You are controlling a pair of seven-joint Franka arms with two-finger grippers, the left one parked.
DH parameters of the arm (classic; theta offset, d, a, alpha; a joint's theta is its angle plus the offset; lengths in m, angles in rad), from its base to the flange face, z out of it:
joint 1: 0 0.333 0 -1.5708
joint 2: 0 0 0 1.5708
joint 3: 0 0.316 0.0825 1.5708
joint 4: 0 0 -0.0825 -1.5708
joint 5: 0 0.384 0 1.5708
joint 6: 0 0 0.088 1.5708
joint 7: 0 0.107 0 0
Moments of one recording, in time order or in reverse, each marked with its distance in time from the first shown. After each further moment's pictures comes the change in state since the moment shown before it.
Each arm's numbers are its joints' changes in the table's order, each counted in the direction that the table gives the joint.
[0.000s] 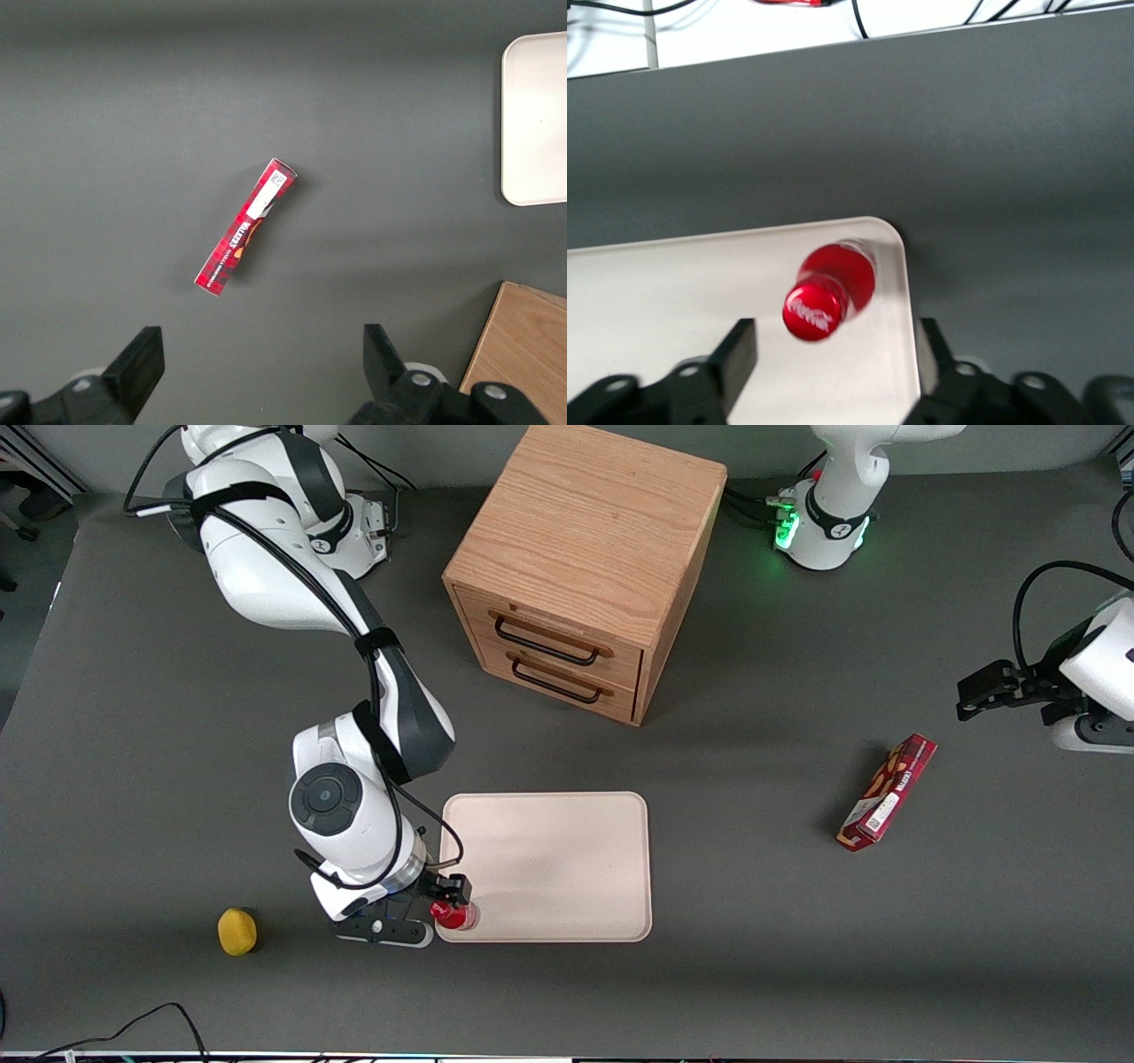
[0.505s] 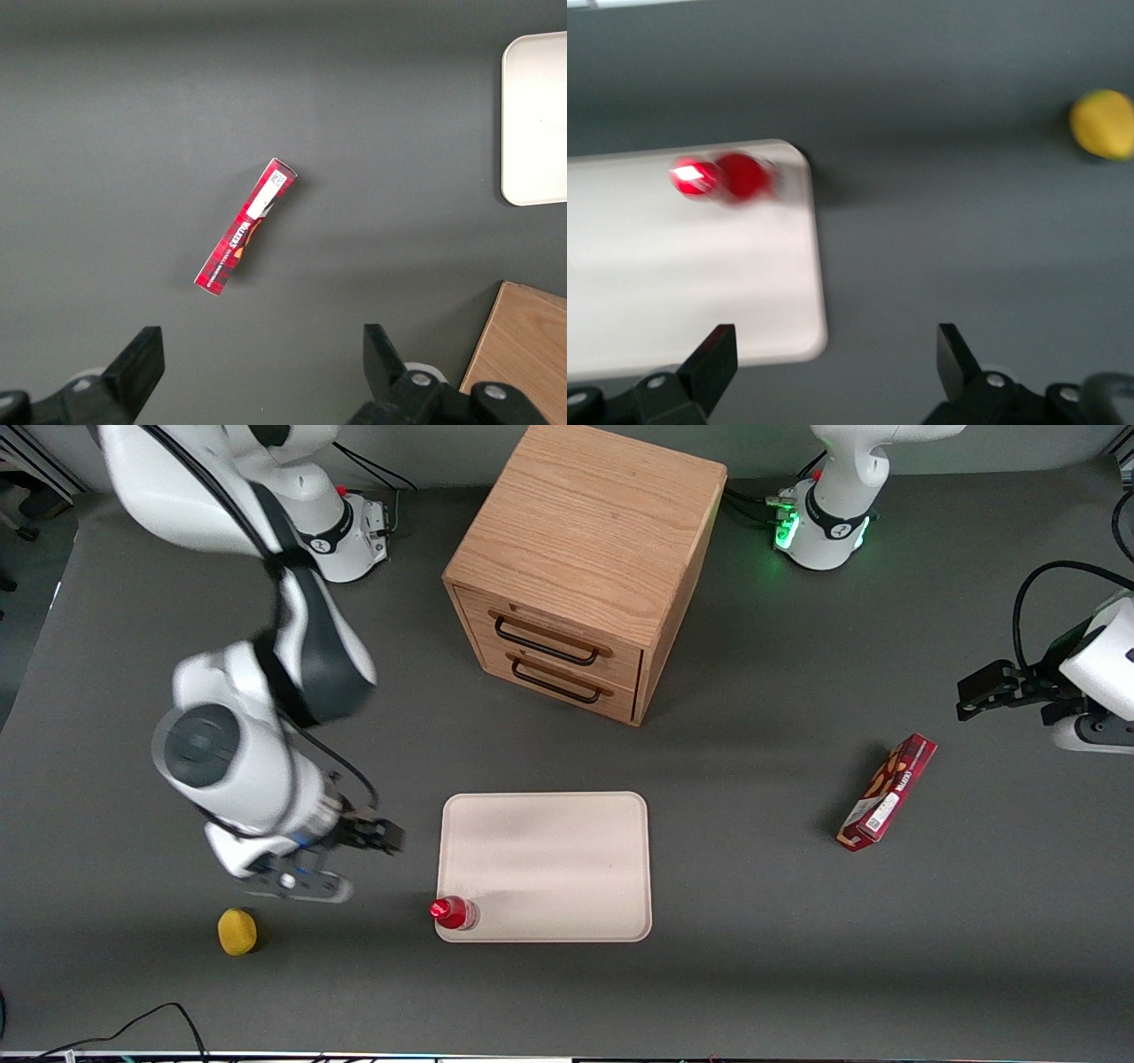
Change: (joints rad) arm -0.104 -0.434 0.006 -0.421 0.005 -0.142 -0.162
